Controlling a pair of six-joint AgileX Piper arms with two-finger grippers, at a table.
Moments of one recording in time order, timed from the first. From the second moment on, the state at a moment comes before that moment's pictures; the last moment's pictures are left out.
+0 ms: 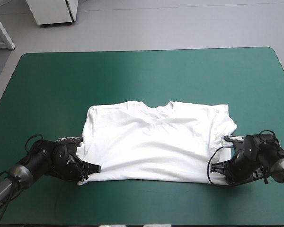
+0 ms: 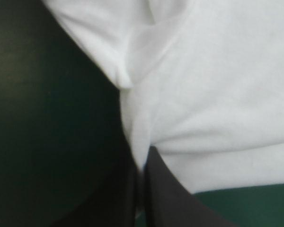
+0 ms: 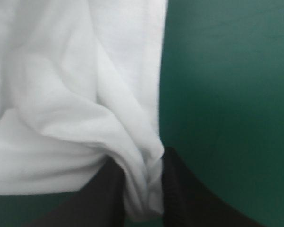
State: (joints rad) left arm -0.34 1.26 -0.61 -0.09 0.89 -0.29; right arm 0.17 1.28 -0.66 0.09 0.99 0.17
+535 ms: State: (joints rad) left arm -0.34 1.29 -0.87 -0.05 1.09 -0.22; right arm 0.17 1.15 -0.81 0.14 1.07 0.16
